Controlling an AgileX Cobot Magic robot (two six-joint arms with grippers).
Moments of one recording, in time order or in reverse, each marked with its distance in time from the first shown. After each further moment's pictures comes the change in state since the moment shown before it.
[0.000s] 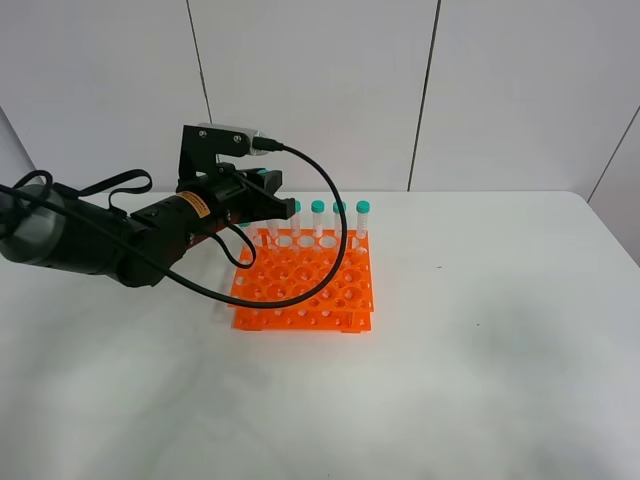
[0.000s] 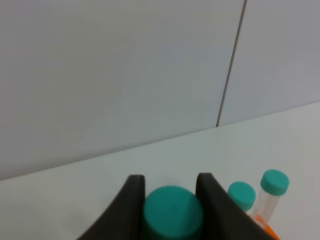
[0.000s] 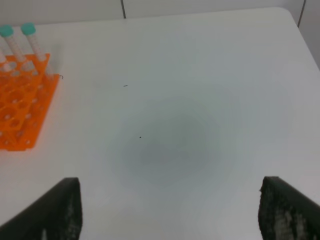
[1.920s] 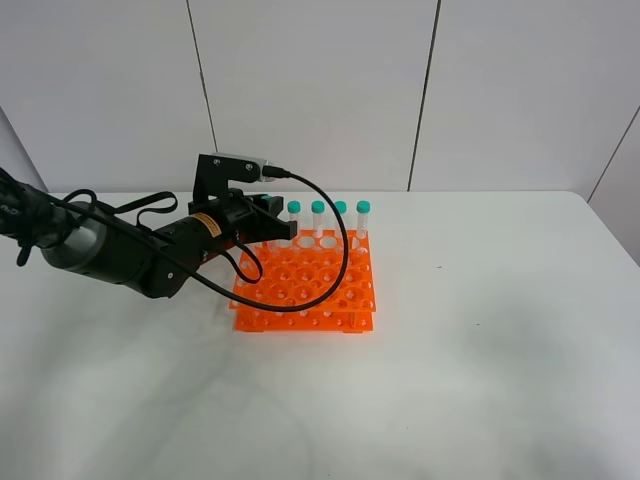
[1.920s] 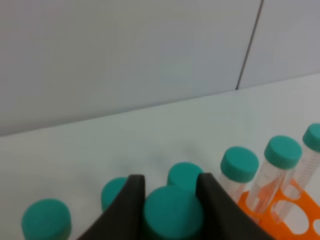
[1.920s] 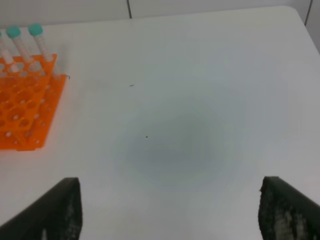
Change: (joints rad) left arm 0.020 0.135 -0.040 0.002 -0.019 -0.013; right arm 0.000 0.000 0.000 0.014 0.000 0.000
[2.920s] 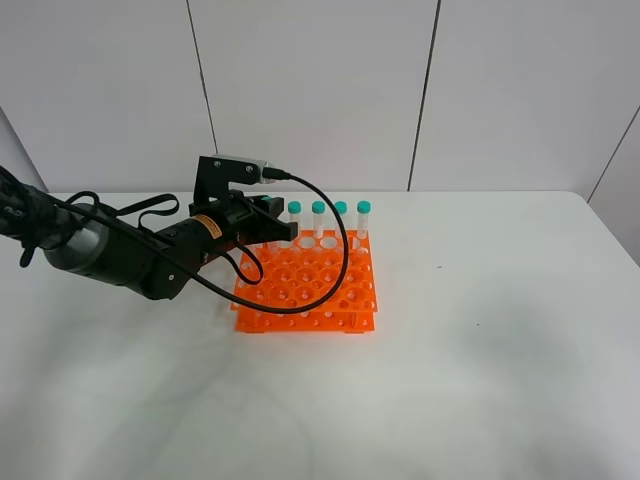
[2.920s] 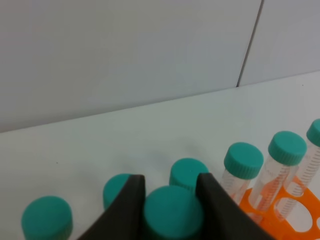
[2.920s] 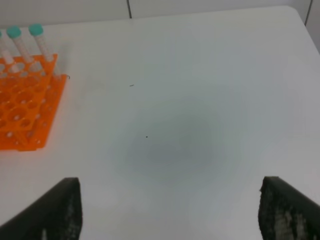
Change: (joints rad) left arm 0.000 0.005 0.000 -0.001 -0.013 -0.003; right arm 0.000 0.000 0.000 0.000 0.000 0.000
